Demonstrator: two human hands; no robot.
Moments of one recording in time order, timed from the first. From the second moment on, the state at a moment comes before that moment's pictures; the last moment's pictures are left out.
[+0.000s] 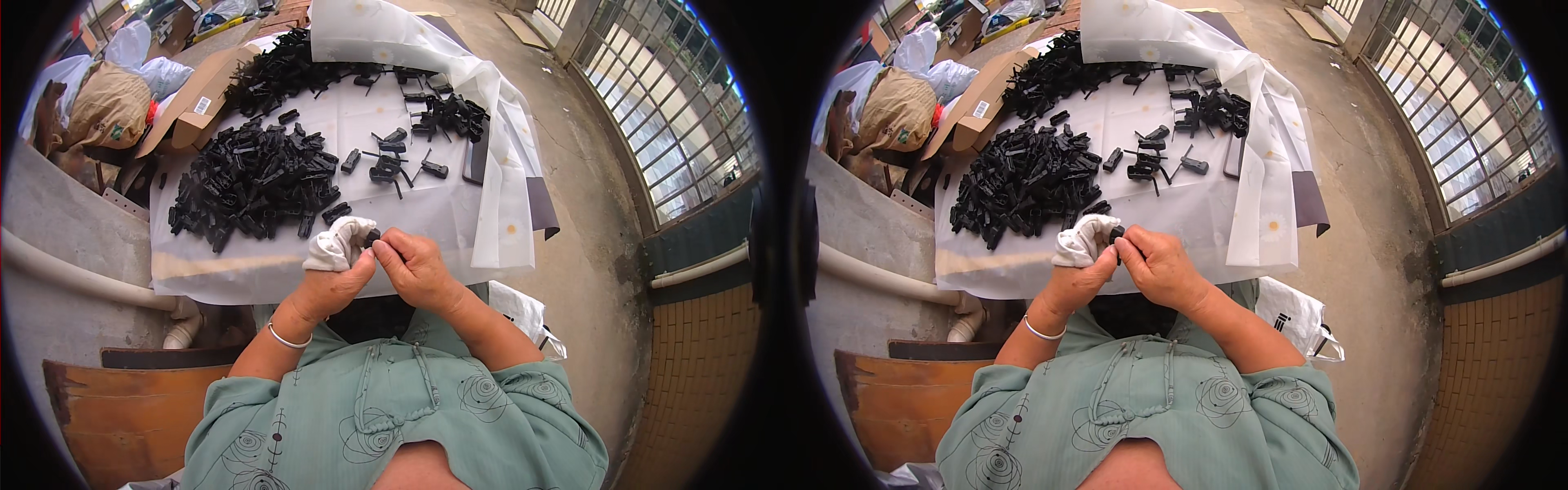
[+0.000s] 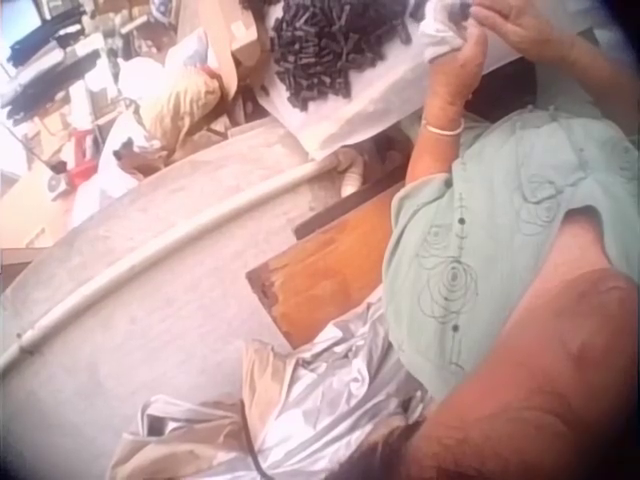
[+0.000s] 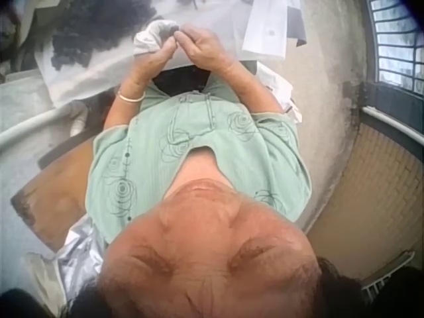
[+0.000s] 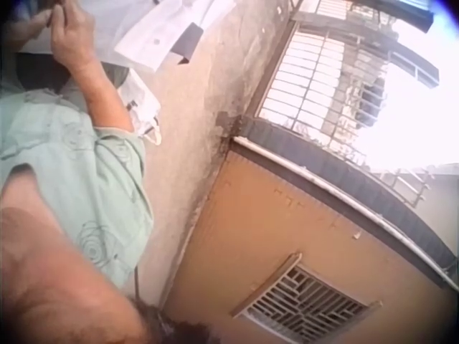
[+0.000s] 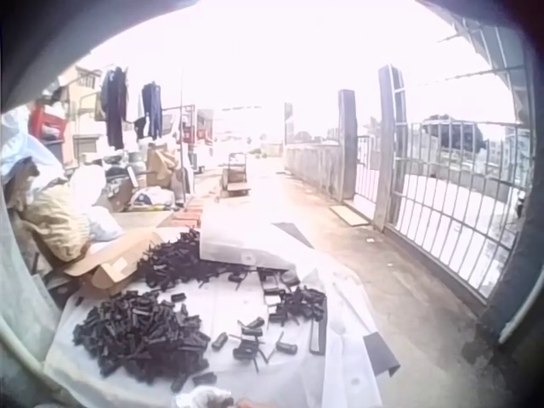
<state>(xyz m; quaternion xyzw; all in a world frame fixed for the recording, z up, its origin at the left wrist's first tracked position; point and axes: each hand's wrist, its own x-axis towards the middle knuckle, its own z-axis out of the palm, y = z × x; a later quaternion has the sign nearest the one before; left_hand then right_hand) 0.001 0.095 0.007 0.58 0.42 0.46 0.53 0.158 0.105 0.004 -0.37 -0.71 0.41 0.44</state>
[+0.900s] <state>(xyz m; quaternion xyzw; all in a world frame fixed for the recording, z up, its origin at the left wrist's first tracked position) 0.005 0.087 -0.005 0.76 0.46 0.42 0.19 0.149 0.105 -0.006 -0.41 -0.67 0.46 0.41</state>
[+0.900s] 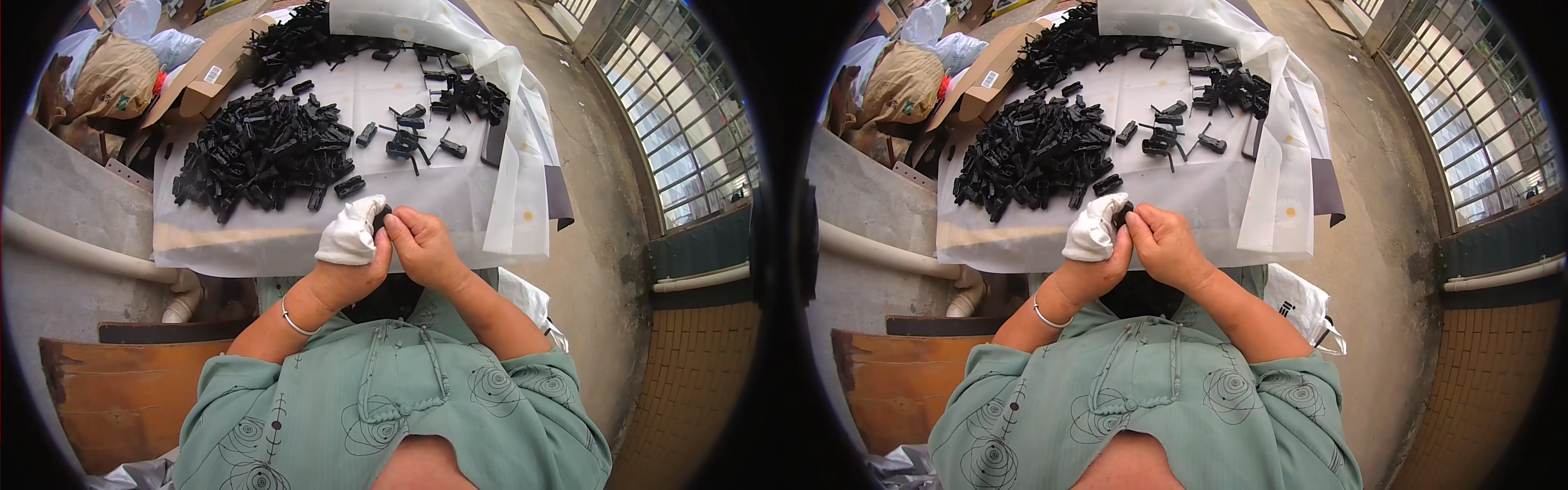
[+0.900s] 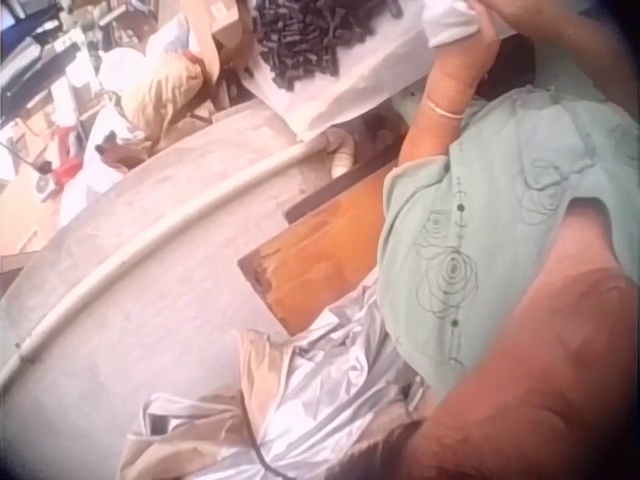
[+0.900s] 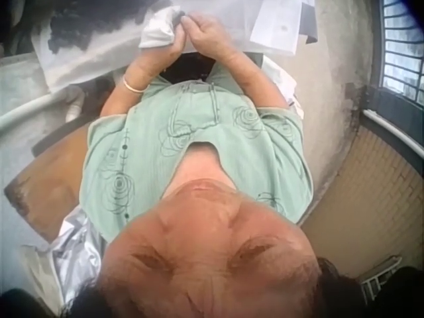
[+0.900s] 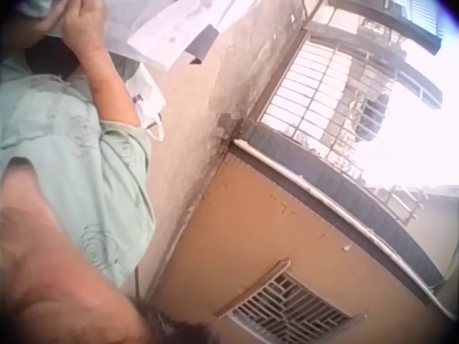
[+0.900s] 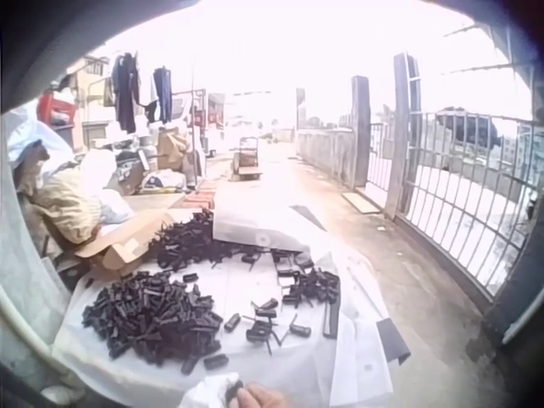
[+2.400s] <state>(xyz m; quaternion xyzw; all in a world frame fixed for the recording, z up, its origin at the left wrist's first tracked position) -0.001 0.105 -0.021 0.49 0.51 0.40 0.58 0.419 0.163 -0.047 -0.60 -0.41 0.37 0.58</state>
